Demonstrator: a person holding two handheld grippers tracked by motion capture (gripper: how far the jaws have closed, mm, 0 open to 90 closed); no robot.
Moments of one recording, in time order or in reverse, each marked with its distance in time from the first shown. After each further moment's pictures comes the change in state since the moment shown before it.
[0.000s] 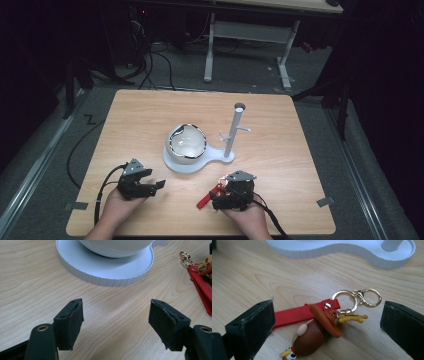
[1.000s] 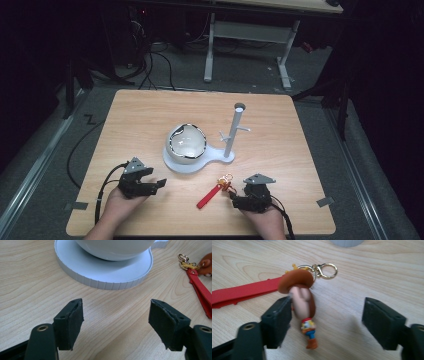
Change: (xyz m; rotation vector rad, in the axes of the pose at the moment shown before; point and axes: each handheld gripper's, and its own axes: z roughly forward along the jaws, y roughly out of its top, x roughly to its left) left arm 0.000 0.003 0.003 -0.005 -0.009 0.000; right arm -0.041 -0.024 -0.024 0.014 -0.047 0.027
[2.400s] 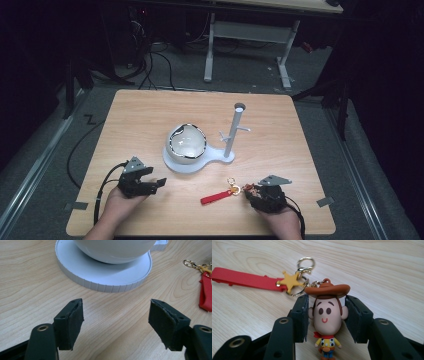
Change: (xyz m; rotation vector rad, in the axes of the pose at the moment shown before) left arm 0.000 0.003 0.000 -0.008 -0.005 -0.002; right arm -0.036 -0.015 -0.020 0.020 0.020 -0.015
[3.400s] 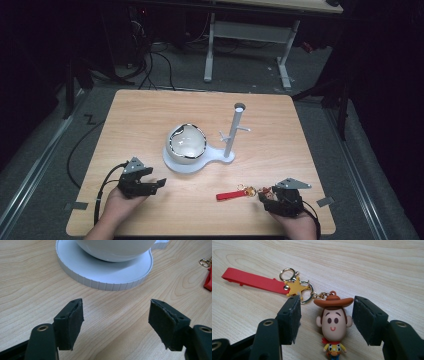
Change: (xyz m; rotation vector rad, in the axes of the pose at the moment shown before) left arm 0.000 -0.002 -0.001 0.005 0.009 0.000; right arm -0.024 -0.016 -0.027 -0.018 -0.063 0.044
